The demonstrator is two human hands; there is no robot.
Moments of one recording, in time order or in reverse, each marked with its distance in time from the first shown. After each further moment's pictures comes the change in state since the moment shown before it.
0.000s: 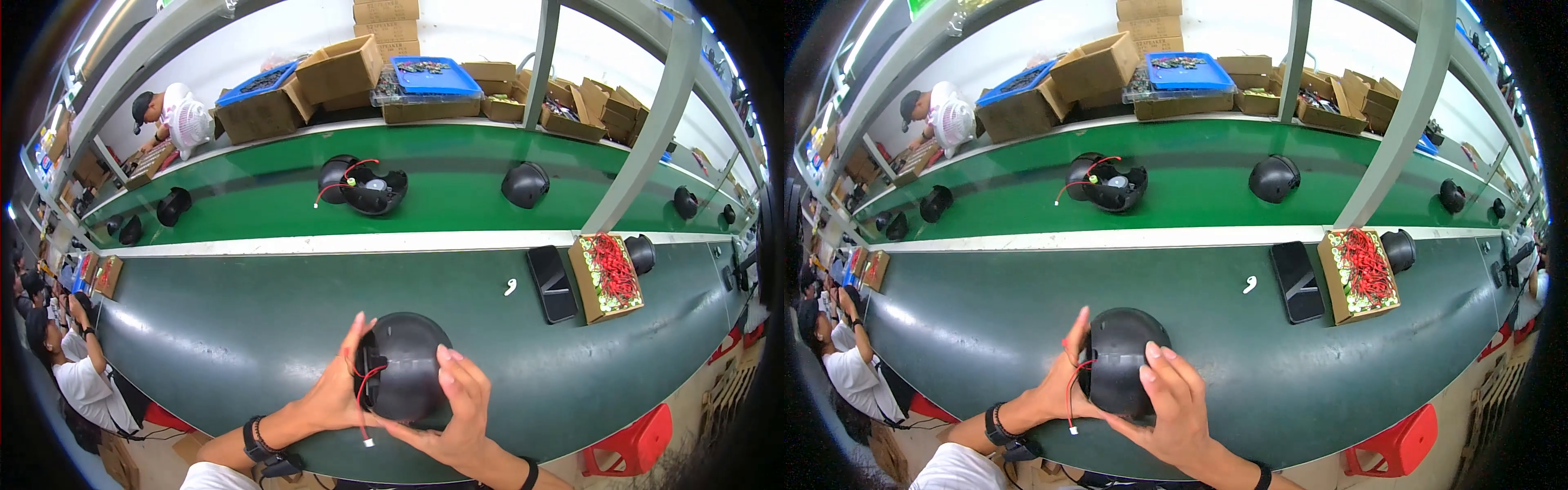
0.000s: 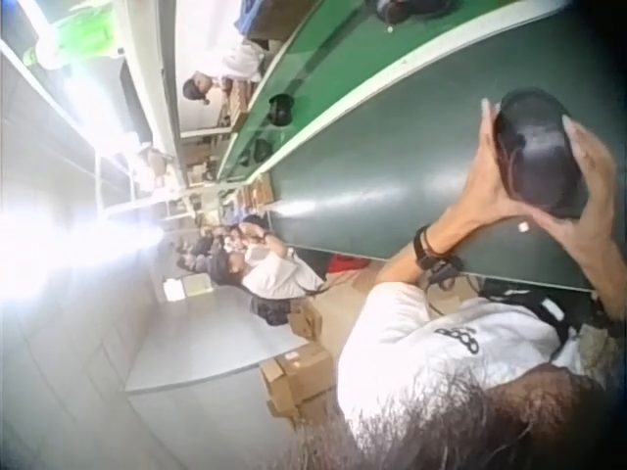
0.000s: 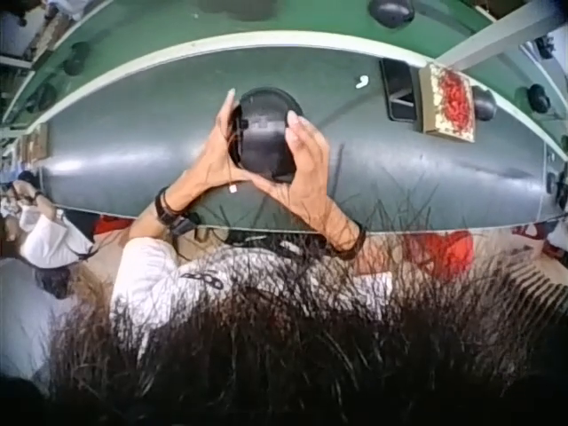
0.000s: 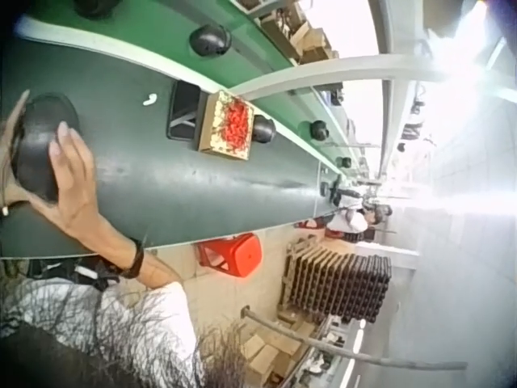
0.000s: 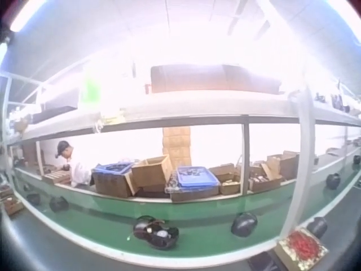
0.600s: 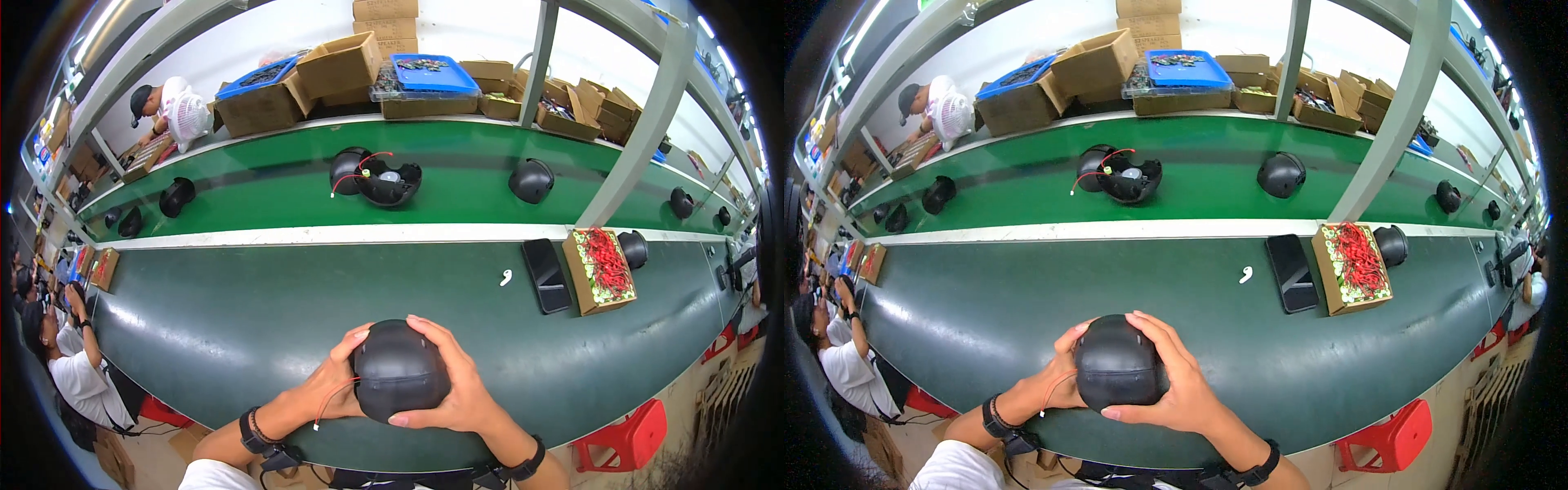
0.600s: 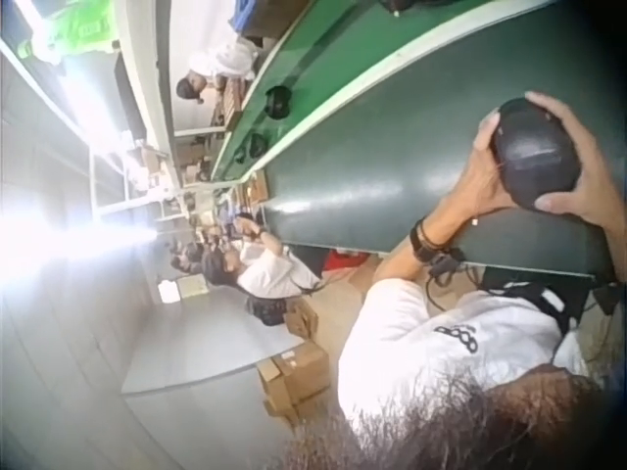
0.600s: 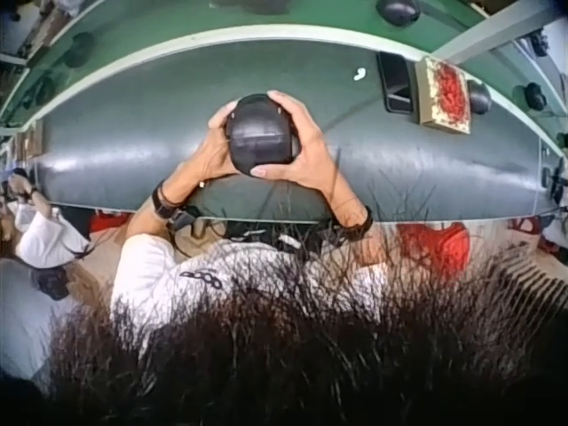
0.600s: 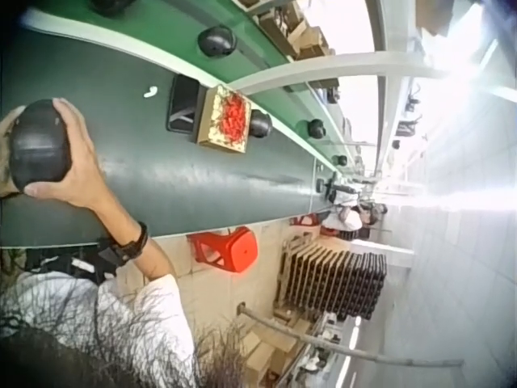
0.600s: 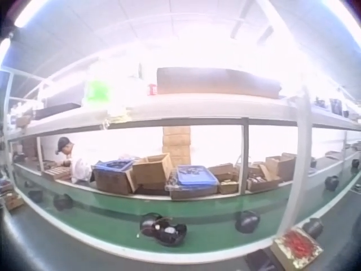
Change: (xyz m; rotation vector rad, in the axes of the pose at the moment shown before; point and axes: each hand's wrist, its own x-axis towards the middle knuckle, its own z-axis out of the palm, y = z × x) left_hand -0.007 -0.026 0.012 -0.004 0.086 0.359; right_hand 0.023 0.025 -0.007 0.716 -0.364 0.375
